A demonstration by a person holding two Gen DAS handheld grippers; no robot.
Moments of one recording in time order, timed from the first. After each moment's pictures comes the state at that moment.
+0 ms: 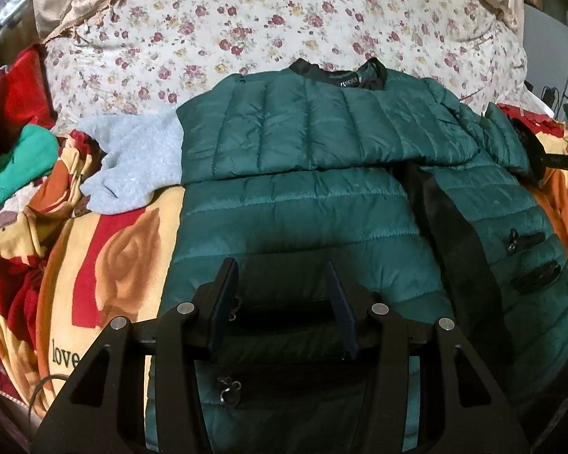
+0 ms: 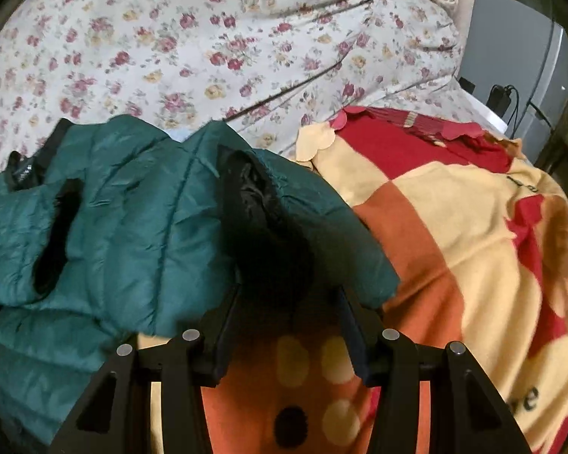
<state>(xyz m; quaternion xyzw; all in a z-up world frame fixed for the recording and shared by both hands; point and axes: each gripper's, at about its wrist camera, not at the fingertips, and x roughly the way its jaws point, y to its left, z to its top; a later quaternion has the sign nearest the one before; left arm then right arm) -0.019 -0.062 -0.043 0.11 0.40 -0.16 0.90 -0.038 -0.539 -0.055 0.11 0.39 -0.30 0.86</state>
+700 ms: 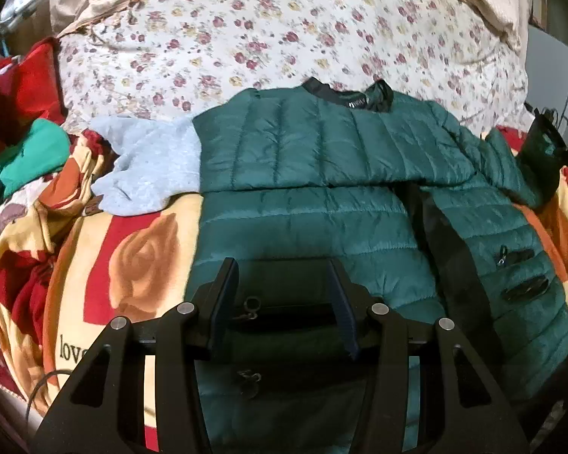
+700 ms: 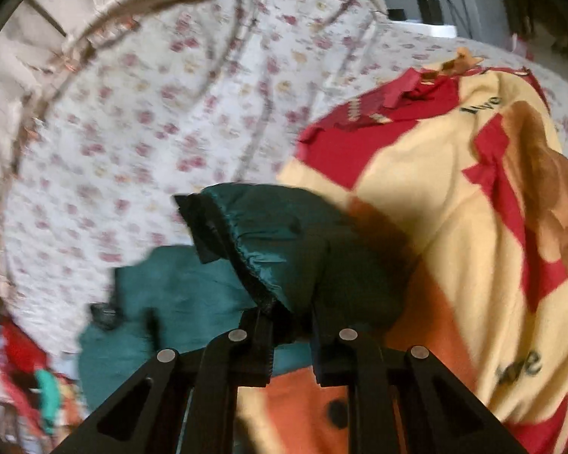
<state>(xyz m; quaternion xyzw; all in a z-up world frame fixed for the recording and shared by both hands) -0.025 -0.038 -0.023 0.08 0.38 -0.16 0.91 -0.114 -0.596 0.015 0.39 0.27 -0.24 0.85</state>
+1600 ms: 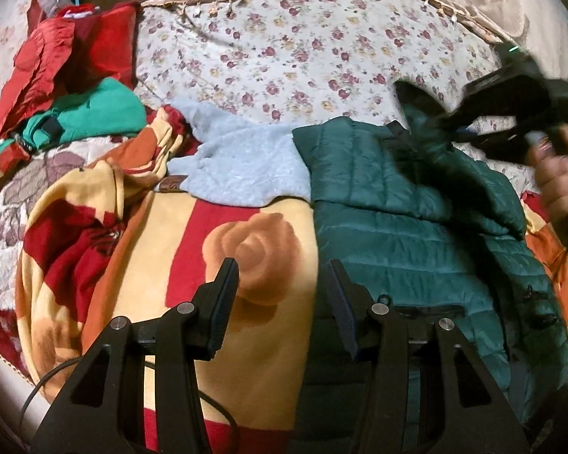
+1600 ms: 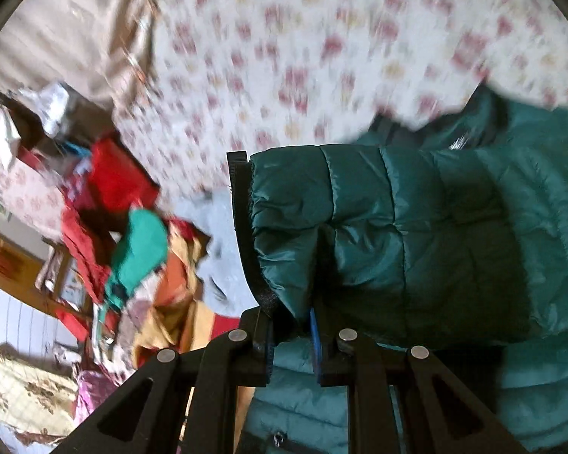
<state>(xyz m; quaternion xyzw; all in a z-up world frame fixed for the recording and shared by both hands) -0.024 0.076 -0.029 -0.02 0.34 -0.10 0.93 0.168 -0.216 0.020 0.30 0.41 0.08 0.86</state>
